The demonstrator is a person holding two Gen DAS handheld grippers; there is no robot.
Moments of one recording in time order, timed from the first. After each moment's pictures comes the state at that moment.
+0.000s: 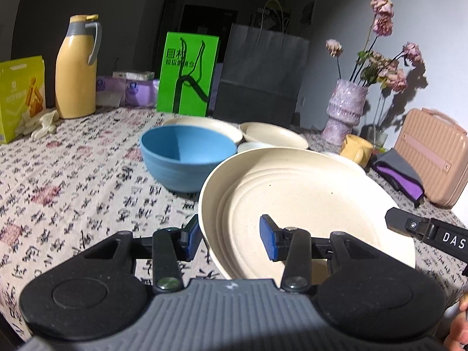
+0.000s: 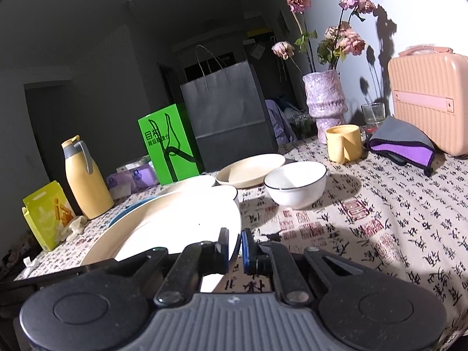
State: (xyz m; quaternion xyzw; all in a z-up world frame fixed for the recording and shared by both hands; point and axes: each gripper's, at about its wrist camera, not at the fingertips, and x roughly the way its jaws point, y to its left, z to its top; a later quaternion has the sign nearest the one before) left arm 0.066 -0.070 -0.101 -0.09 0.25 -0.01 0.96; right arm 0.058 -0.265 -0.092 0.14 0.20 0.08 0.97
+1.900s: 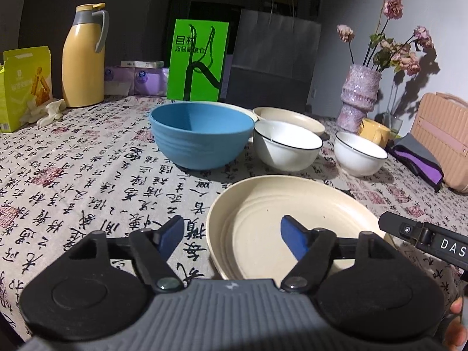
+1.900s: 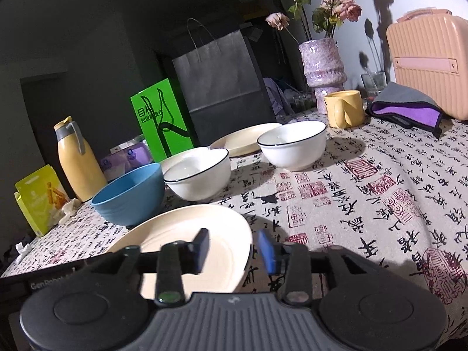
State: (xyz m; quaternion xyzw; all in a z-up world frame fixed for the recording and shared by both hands) left arm 0.072 -0.066 -0.137 -0.08 0.25 0.01 0.96; right arm 0.073 -0.262 -0.147 0.16 0.22 0.08 0.96
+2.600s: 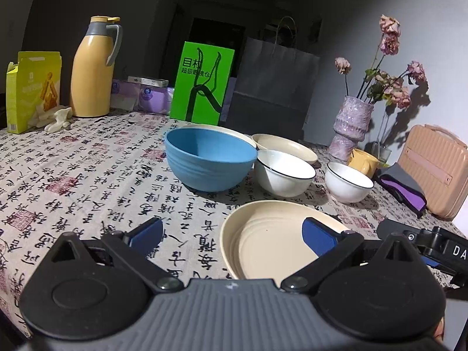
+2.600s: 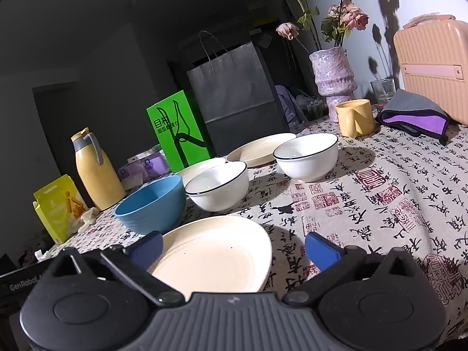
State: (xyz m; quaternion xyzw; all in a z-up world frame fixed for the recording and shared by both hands) left arm 0.041 -0.038 -0.116 -0.11 0.21 -0.01 0.97; right arm 0.057 -0.261 -0.127 0.17 0.21 0.11 0.96
